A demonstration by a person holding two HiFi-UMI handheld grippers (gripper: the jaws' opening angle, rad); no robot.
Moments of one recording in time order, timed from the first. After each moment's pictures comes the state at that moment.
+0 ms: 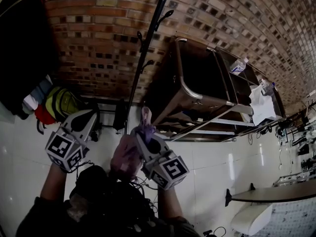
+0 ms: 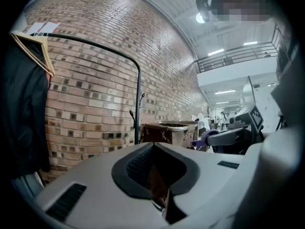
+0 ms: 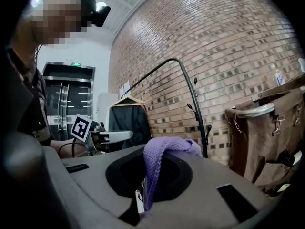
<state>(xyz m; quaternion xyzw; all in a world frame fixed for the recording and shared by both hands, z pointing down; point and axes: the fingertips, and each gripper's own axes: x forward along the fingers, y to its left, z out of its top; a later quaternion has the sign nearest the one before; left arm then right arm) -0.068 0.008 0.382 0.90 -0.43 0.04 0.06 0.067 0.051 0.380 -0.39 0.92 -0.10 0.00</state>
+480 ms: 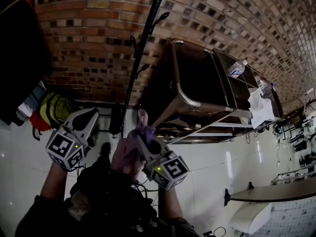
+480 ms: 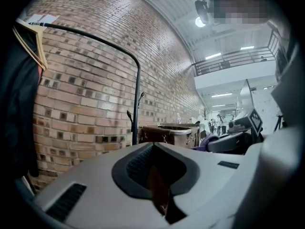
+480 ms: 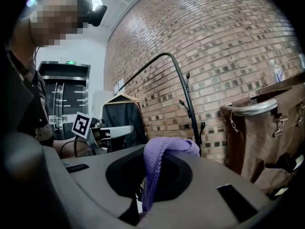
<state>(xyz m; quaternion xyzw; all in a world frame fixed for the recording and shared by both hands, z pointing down) -0.045 -0.054 0.381 0.91 -0.41 0.03 0.05 0.084 -0.004 0.396 -0.40 0.91 -0.12 -0.01</state>
